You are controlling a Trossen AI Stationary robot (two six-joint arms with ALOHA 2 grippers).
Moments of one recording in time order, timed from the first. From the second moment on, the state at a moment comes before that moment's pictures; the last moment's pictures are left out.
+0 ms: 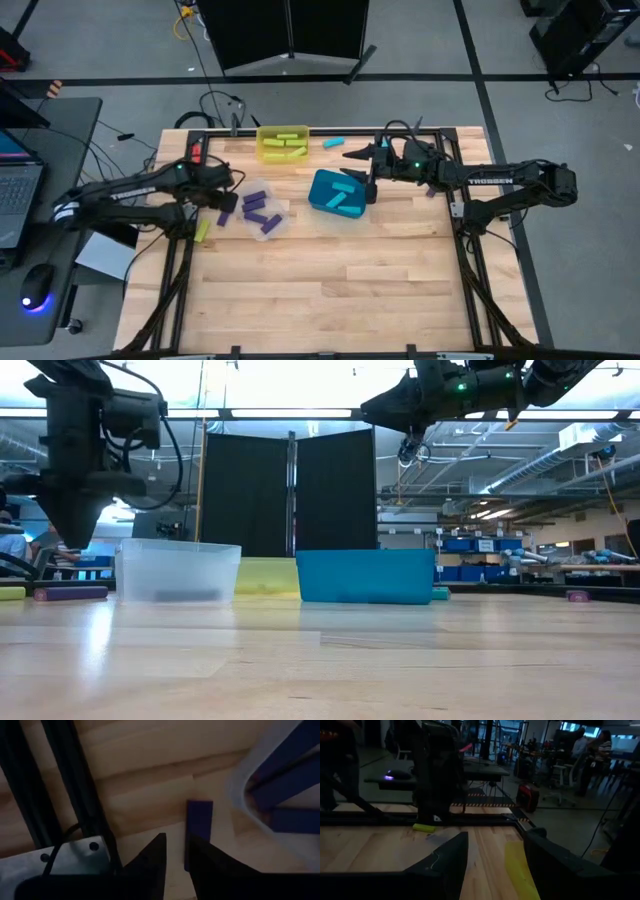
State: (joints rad) left arm 0.41 0.91 0.62 -1.17 -0.15 -0.90; right arm -0.27 1.23 0.72 0.44 -0.07 -0.11
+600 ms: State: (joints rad) left arm 0.26 1.02 0.60 -1.12 -0.08 -0.75; right arm -0.27 1.23 0.72 0.40 -0.07 -0.13
